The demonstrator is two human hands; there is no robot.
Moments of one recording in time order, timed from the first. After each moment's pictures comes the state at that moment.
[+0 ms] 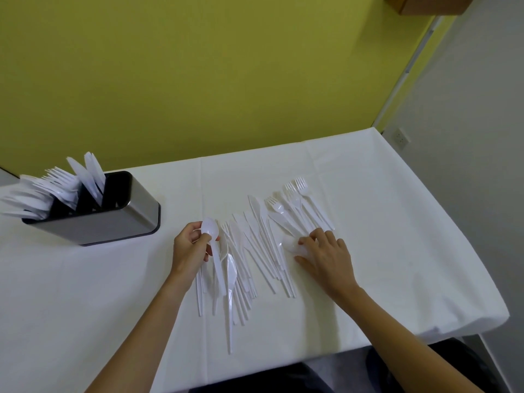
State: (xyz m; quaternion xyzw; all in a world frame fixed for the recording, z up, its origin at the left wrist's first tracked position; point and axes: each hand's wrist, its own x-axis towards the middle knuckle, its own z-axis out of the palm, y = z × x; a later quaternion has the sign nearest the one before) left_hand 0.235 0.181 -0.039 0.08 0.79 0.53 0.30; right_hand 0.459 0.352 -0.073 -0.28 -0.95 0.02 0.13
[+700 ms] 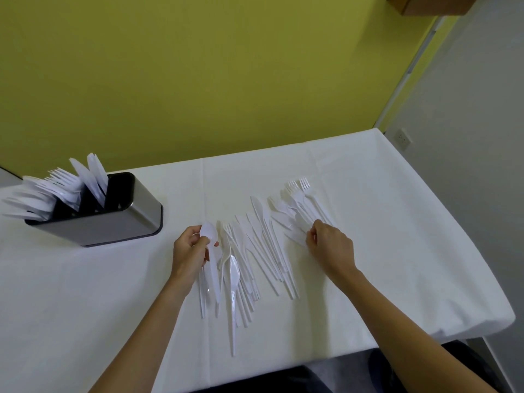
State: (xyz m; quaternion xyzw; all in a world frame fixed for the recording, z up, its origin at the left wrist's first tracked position) left_hand 0.235 0.177 -0.037 0.06 0.79 0.53 0.31; right_hand 0.430 0.366 -0.054 -0.45 -0.88 0.15 0.03
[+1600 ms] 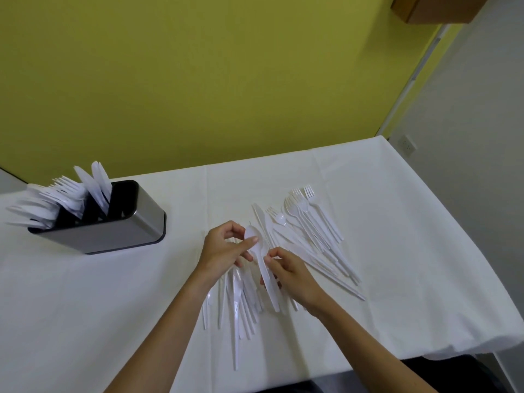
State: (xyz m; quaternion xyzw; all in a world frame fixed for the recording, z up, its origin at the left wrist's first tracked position) left_hand 0.256 0.219 0.000 0.19 0.76 0.49 0.37; right_hand 0.403 0.299 -0.035 -0.33 -0.69 0.65 0.03
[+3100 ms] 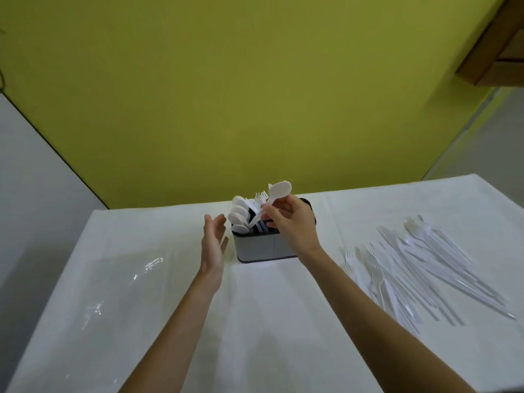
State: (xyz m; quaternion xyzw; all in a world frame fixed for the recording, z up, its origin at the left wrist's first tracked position) left_hand 0.010 -0.006 0.022 0.05 0.63 0.71 0.30; right_hand 0.108 0.113 0.064 -0.30 -0.69 0.59 0.29
